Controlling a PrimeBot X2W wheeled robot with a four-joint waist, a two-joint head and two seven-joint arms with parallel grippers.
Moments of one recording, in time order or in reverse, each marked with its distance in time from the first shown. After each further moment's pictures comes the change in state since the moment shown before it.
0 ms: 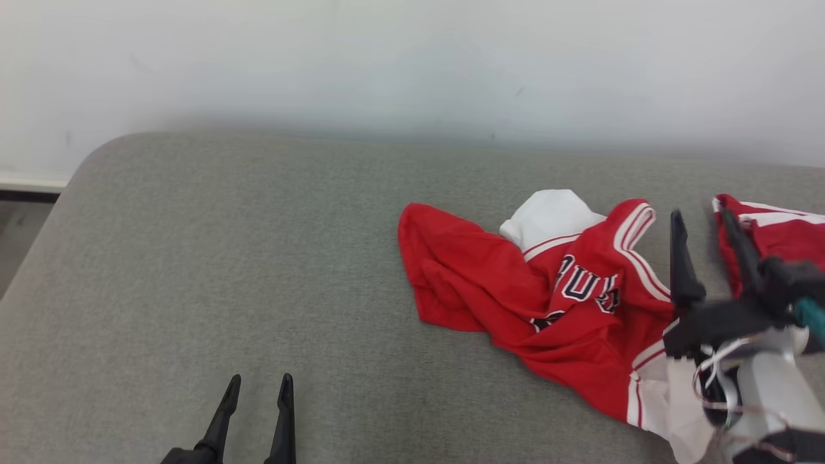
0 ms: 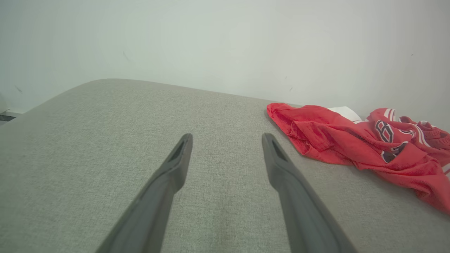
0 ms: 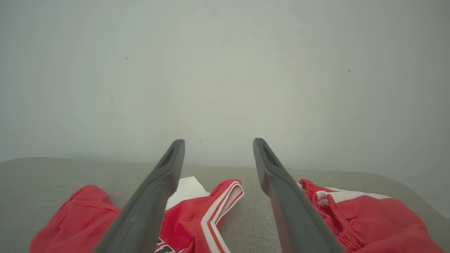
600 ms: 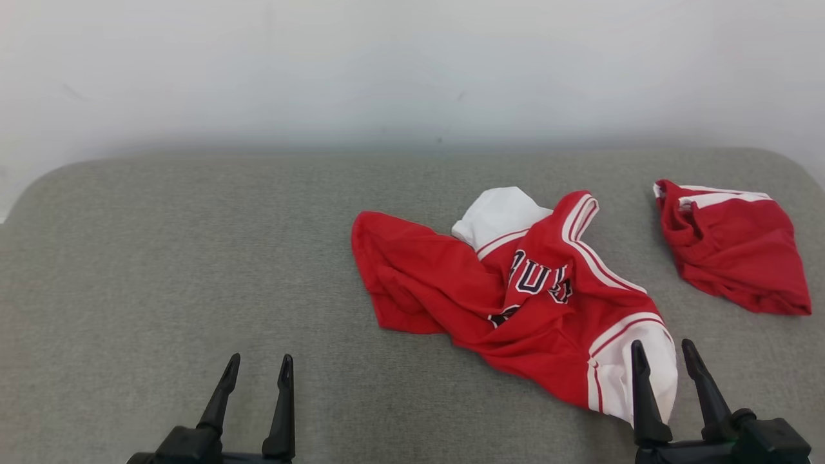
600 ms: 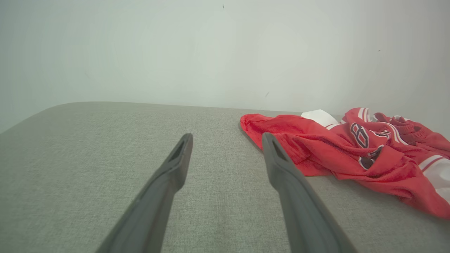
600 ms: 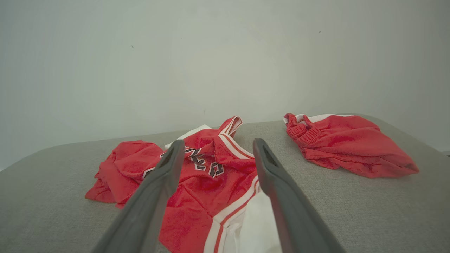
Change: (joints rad) left arm -0.049 0.000 0.010 0.018 0.045 -0.013 0.000; right arm 0.527 0.174 0.012 -0.482 -0.016 0.000 0.000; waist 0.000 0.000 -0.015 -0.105
